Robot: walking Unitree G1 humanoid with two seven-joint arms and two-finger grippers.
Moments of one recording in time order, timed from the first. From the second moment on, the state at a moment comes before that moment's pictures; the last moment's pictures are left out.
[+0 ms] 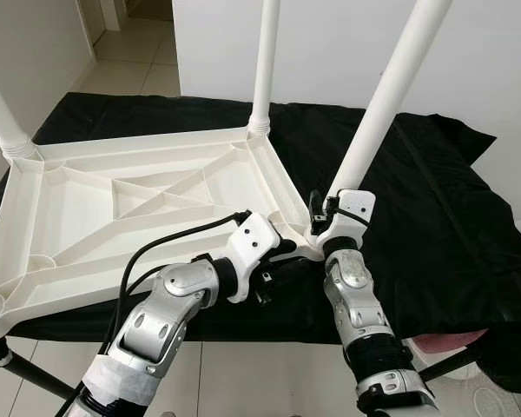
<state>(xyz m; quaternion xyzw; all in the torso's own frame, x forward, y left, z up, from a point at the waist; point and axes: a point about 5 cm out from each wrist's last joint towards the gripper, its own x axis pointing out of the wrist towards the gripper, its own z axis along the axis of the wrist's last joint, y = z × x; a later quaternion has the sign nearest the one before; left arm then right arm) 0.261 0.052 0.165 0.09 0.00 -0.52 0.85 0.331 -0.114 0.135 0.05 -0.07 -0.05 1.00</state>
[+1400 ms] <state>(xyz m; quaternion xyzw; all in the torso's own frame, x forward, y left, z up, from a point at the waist) 0.266 0.046 0.166 0.09 0.00 -0.53 0.85 0.337 -0.156 0.134 -0.03 -0.07 0.17 0.98</state>
